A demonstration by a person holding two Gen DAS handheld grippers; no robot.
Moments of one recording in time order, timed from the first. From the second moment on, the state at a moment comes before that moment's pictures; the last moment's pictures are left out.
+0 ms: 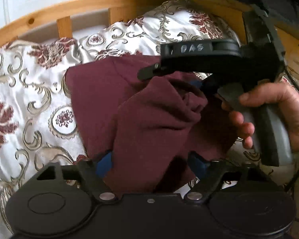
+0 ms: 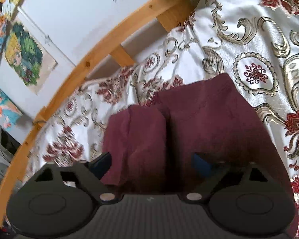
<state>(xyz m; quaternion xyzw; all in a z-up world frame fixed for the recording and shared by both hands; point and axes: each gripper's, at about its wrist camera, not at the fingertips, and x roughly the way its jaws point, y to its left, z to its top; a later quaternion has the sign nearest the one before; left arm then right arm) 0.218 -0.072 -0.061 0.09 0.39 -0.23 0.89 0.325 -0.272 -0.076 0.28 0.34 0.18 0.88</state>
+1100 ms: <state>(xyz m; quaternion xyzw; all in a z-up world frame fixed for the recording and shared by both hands) 0.206 -0.082 -0.062 0.00 0.32 -0.35 0.88 0.280 -0.323 -0.059 0.24 0.30 0.06 0.92</state>
